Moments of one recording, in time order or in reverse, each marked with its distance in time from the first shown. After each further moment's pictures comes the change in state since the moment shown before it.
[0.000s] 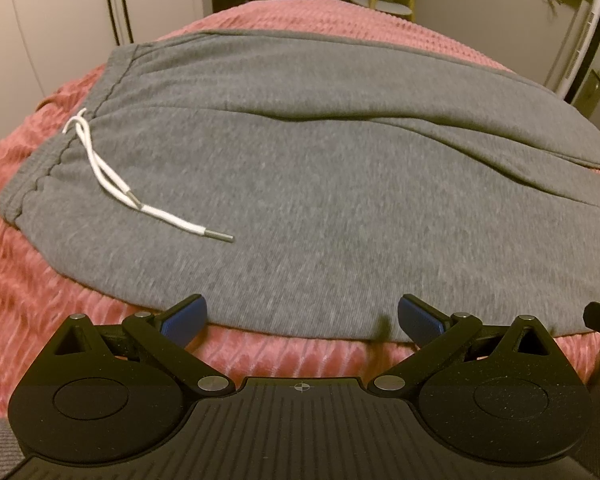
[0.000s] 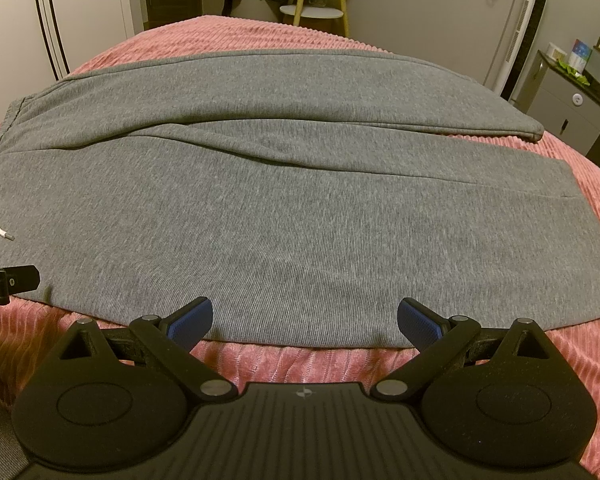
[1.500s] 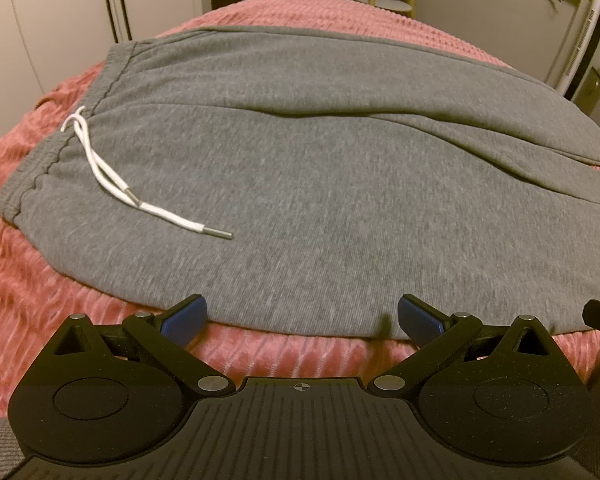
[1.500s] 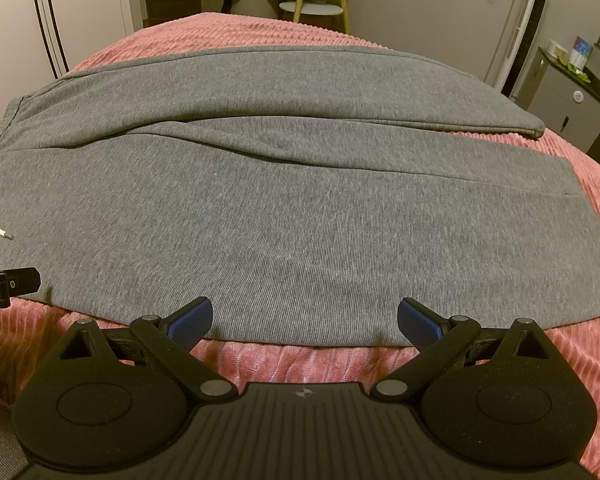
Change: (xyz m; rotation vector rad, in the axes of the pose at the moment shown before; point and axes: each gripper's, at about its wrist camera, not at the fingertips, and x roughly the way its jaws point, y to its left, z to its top) left arm 0.001 0.000 0.000 0.001 0.005 0.001; right arm 0.001 0.000 -0.003 0.001 0.005 0.000
